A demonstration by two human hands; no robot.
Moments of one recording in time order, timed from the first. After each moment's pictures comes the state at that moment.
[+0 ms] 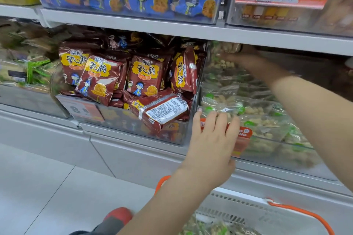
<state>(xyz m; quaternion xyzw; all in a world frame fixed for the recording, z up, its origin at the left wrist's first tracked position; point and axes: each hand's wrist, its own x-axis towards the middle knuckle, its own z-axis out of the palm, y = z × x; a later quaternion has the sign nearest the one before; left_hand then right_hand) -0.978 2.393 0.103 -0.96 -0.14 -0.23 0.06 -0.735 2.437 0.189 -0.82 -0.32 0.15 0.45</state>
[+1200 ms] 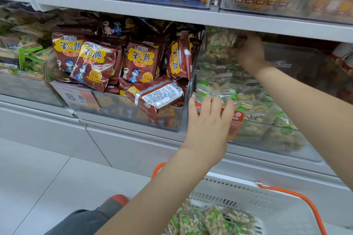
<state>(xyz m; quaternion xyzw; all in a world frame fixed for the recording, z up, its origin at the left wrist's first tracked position) -0.971 2.388 0.098 -0.94 -0.17 -0.27 0.10 -0.739 2.420 0.174 -0.83 -0.33 -0.01 0.45</state>
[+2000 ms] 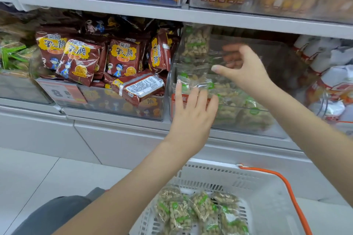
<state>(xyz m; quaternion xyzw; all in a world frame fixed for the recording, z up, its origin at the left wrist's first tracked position) -0.982 2.365 0.105 -0.93 -0.13 -0.31 0.14 -0.827 2.306 0.179 -0.79 -0.38 0.01 0.48</state>
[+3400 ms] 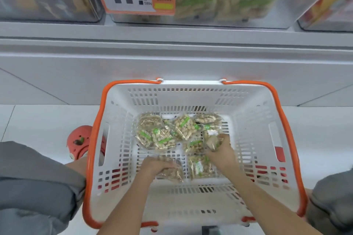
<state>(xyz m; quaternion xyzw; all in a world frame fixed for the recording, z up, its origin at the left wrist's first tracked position) -1.103 2.279 -0.212 -0.52 -0.56 0.27 -0.58 -0.971 2.106 -0.186 -0.88 0.03 0.34 0.32</state>
